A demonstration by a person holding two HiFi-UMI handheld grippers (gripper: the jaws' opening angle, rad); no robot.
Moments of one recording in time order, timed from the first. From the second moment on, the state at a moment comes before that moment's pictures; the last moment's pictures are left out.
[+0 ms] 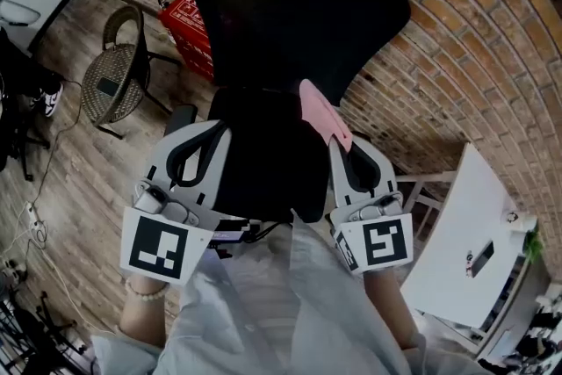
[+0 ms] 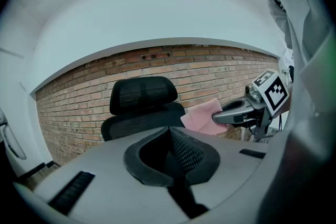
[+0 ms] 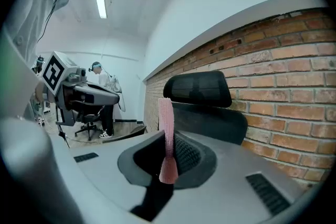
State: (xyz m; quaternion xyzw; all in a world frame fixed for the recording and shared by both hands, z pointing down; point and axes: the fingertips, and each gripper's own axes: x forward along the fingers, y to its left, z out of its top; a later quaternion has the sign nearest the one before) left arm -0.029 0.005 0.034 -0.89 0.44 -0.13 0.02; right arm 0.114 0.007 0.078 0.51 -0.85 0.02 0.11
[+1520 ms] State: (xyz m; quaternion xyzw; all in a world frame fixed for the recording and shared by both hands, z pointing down) left arm -0.037 0.001 0.036 -0.88 0.45 -0.14 0.04; right arm 0.085 0.014 0.077 0.49 -0.86 0.02 0.13
